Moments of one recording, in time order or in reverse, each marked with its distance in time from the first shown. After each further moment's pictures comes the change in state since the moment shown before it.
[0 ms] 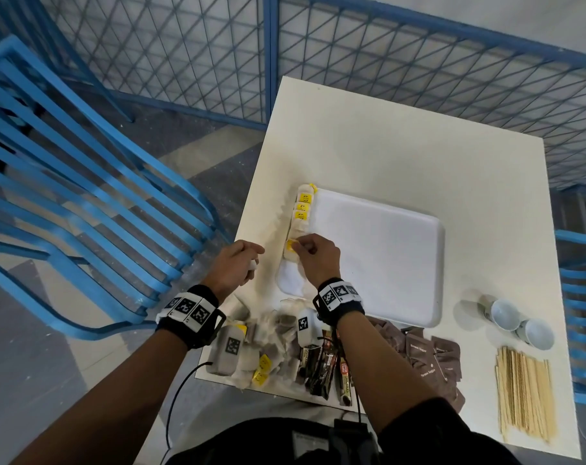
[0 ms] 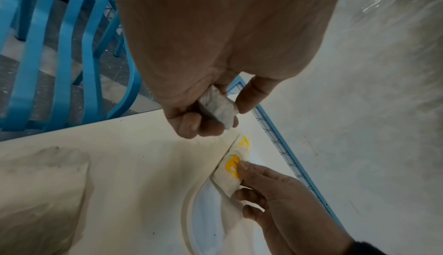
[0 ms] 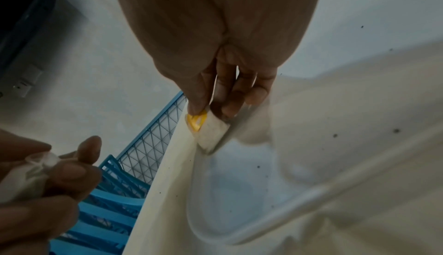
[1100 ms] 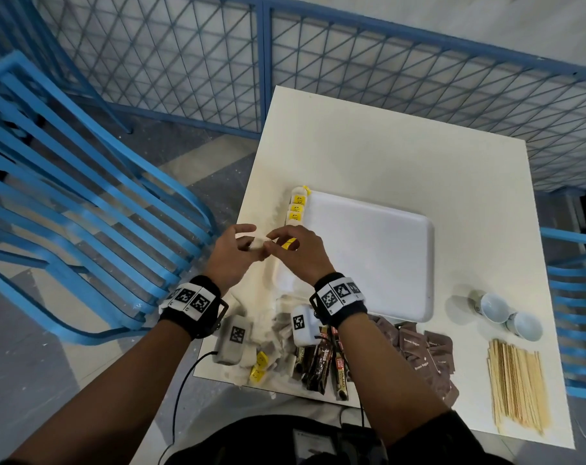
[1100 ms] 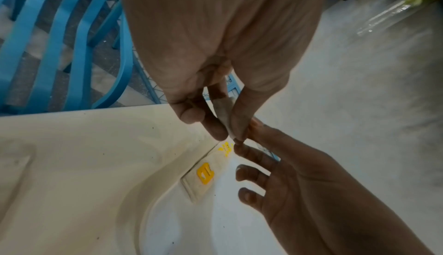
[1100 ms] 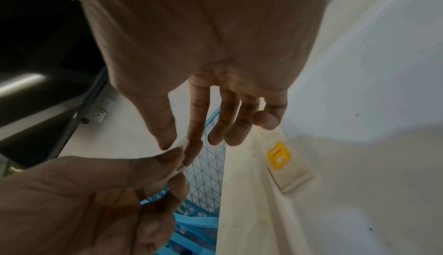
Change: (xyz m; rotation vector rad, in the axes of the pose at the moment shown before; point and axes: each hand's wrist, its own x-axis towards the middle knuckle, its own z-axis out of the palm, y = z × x) left_hand -0.009 0.018 0.008 -0.075 0.024 0.173; right_hand -0.034 -0.051 -0.020 0.037 -0.207 -0.265
